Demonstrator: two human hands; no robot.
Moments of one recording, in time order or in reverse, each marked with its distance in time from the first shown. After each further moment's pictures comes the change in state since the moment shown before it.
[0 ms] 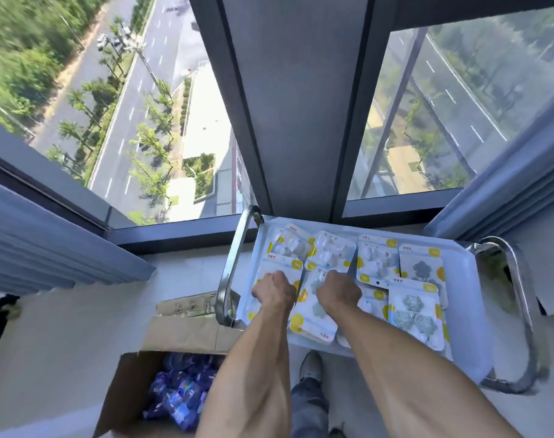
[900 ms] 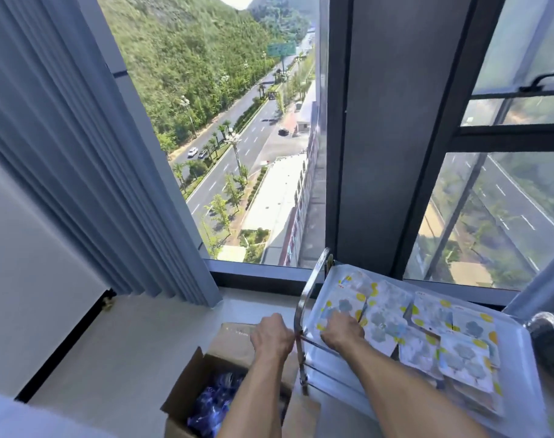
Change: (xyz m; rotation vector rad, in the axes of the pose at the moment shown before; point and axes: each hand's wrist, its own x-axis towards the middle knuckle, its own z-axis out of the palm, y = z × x) left_hand -0.265 -0.207 -0.043 -0.264 0.244 -0.148; right_hand -0.267 -0.064 0.016 -0.098 0.030 -0.392
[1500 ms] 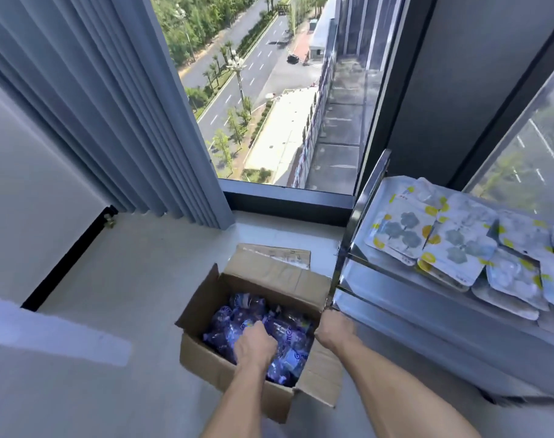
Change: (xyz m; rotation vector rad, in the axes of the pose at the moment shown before) left_hand 0.065 -0.259 0.245 -0.064 -0.248 -0.230; right_hand 0.060 -0.054 0.333 -0.096 -0.212 0.043
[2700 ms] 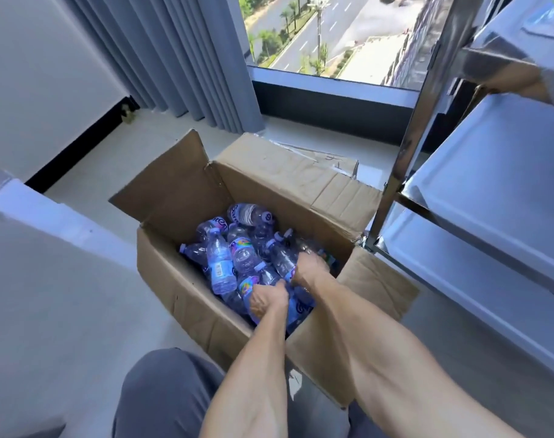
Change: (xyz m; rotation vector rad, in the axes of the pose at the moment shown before) left_hand 0.298 -0.018 0.388 -0.824 0.279 -0.681; right_hand 0.350 0.017 0.328 -0.118 -0.111 -0.385
